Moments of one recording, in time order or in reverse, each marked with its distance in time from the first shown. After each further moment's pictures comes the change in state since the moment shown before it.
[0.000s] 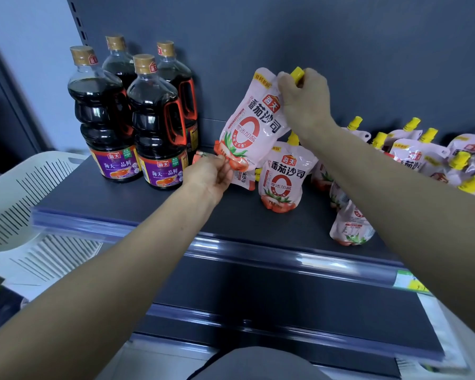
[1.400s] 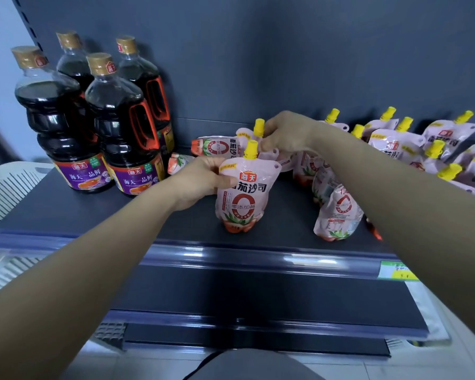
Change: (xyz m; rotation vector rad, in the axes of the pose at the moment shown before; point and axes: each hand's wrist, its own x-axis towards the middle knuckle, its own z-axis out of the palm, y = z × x) left_hand 0.013 -0.002 0.005 0.840 -0.610 0.149; right_hand 0.008 0.034 -0.034 -0.643 -0.683 0.180
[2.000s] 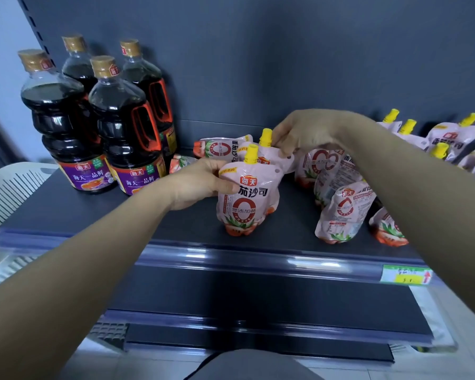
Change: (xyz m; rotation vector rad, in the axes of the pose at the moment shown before) left_hand -0.008 0.010 -0.002 0.081 -0.121 -0.023; right_hand -0.007 0.010 -0.027 -0.040 -0.194 -0.026
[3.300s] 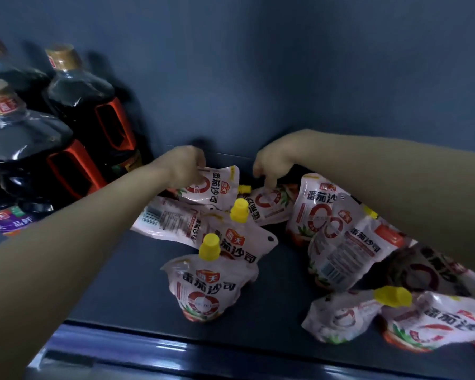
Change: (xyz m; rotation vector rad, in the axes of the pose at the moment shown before) left_hand 0.156 0.034 -0.058 1.049 0.334 -0.145; right_hand 0.167 0.032 -0.038 -0.933 -0.394 -0.048
